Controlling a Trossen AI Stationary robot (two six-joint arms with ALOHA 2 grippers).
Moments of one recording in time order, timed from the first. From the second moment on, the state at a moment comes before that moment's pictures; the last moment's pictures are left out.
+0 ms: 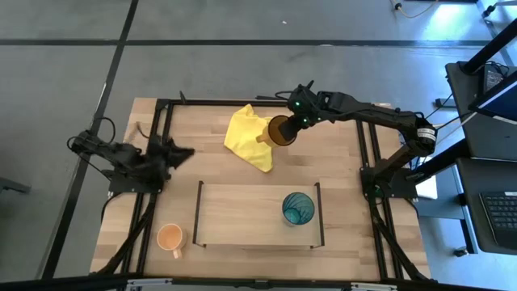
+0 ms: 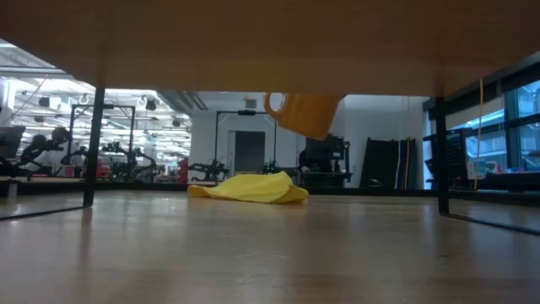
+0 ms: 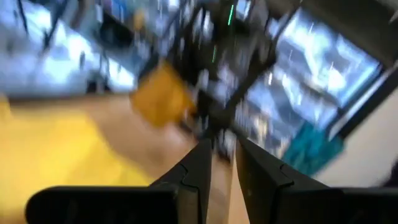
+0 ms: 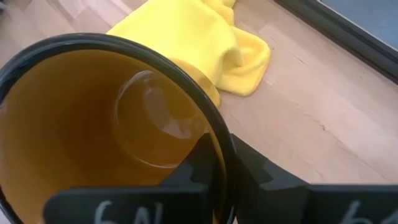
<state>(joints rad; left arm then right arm) -0.40 0.06 0.21 -0.06 -0.66 -0.60 -0.40 1.58 1.38 -0.80 0.02 0.44</state>
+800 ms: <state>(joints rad) 0.10 0.96 0.93 -0.41 -0.07 0.02 -0.40 1.58 1.38 -0.77 0.01 0.44</state>
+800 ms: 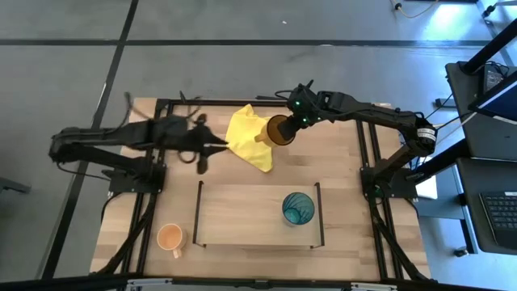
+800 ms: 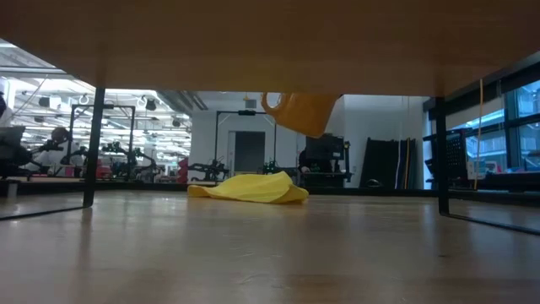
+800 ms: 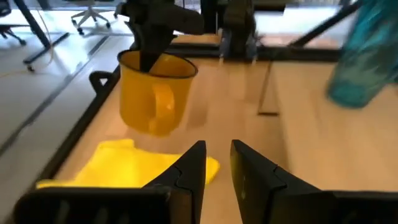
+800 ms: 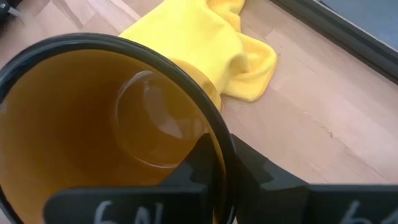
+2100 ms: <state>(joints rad) 0.23 1.35 1.01 -0.27 -0.20 0.24 -0.40 1.58 1.38 -0.76 0.01 0.47</state>
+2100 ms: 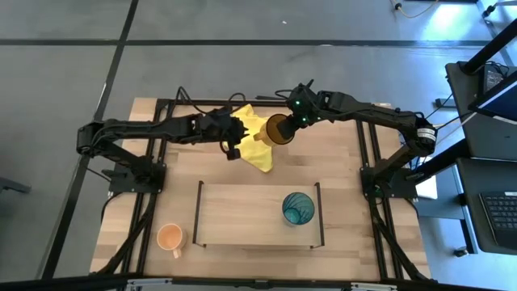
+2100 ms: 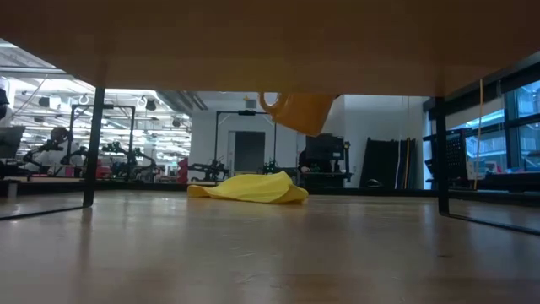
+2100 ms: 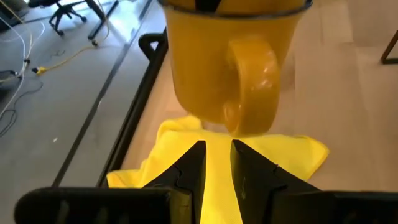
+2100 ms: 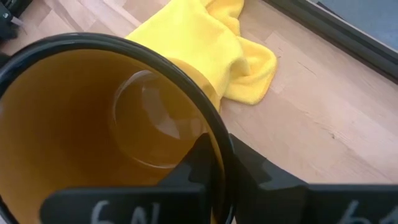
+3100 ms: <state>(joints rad) 0.22 1.35 1.01 -0.25 -0.09 0.11 -0.40 1.58 1.38 -0.76 0.01 0.46</state>
